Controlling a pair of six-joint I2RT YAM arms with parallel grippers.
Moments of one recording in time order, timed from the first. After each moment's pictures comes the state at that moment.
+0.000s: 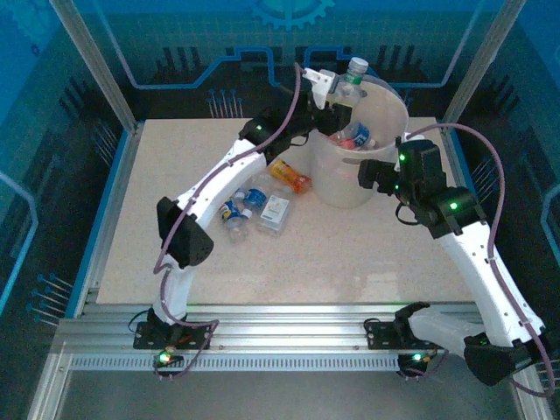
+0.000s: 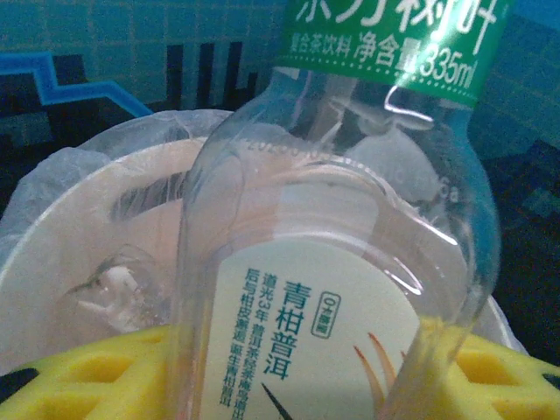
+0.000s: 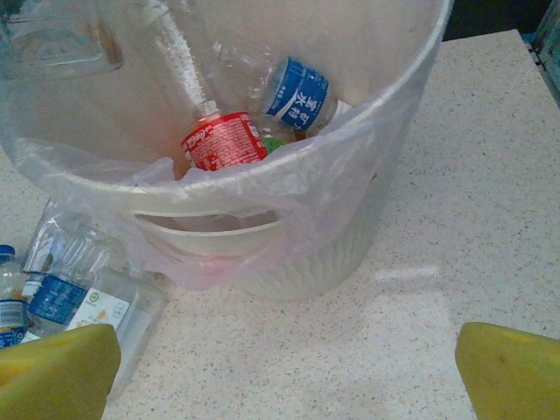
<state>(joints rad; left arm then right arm) -0.63 2.13 2.29 -0.41 0.13 -0.23 0.36 1.08 1.35 -0.91 0.25 0.40</state>
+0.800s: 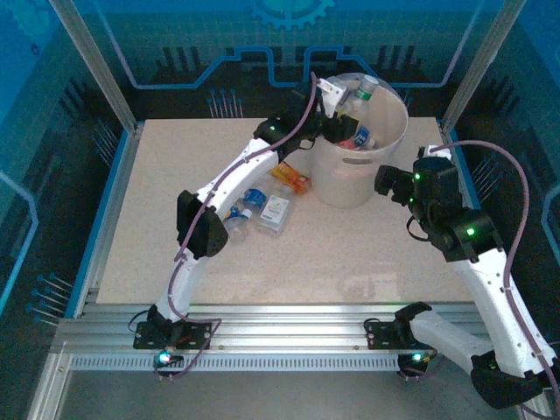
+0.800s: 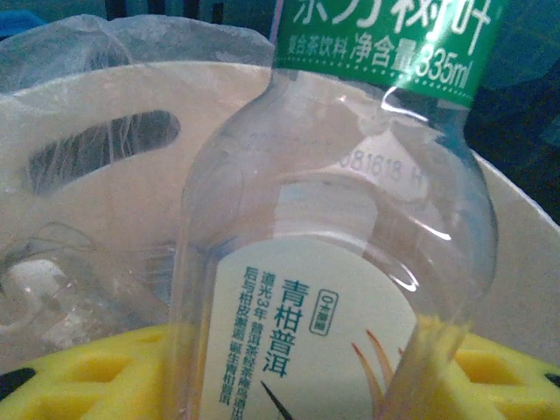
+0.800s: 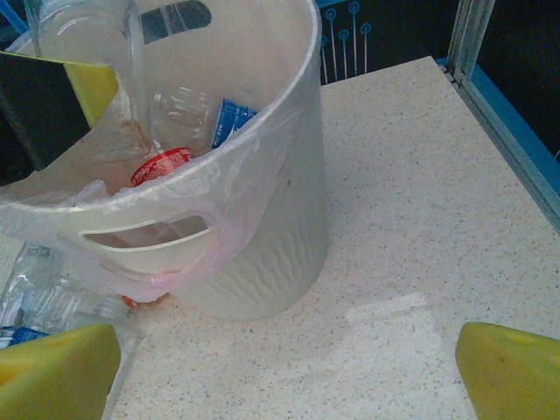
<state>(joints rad) -0.62 2.29 2.41 -0.44 0.23 -0.15 0.36 0.93 1.28 -0.92 0.38 0.47</state>
